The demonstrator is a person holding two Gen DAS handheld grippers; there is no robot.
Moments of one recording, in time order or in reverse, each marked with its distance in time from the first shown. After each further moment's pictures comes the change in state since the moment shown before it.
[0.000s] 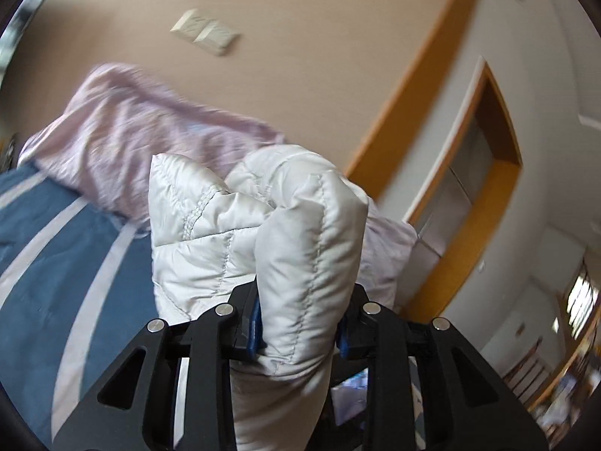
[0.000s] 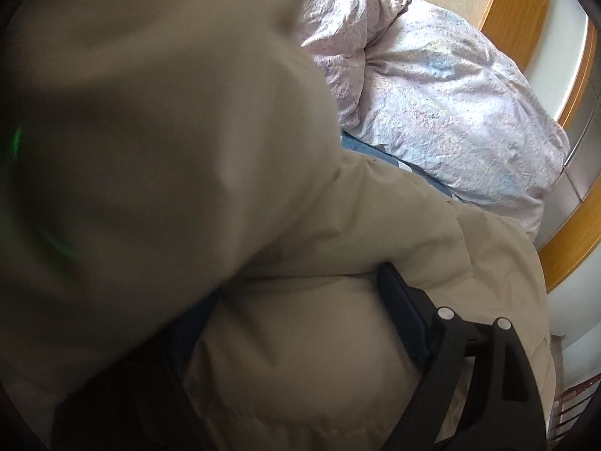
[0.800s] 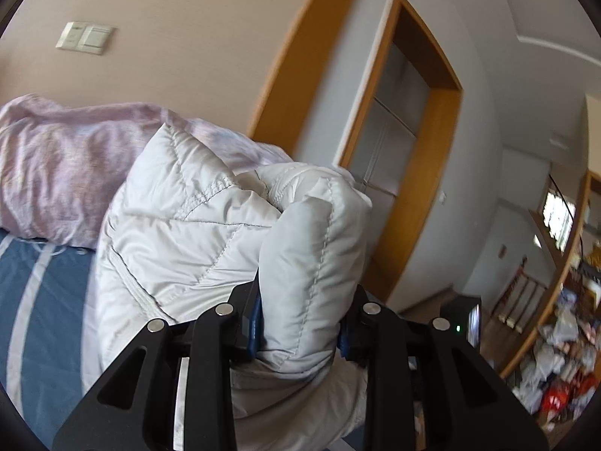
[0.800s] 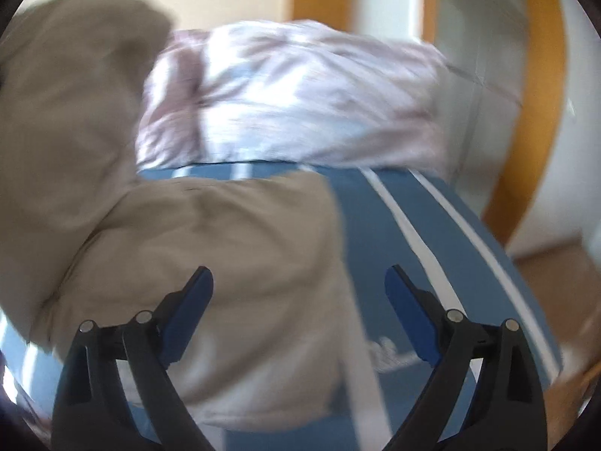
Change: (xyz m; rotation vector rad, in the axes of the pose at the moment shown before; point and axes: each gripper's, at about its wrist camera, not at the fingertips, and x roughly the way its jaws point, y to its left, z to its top) left arm 0.053 -0.113 -0.052 0.245 0.134 -0.185; right arm -0.093 -0.225 -0.113 0.499 -0.096 -0.061
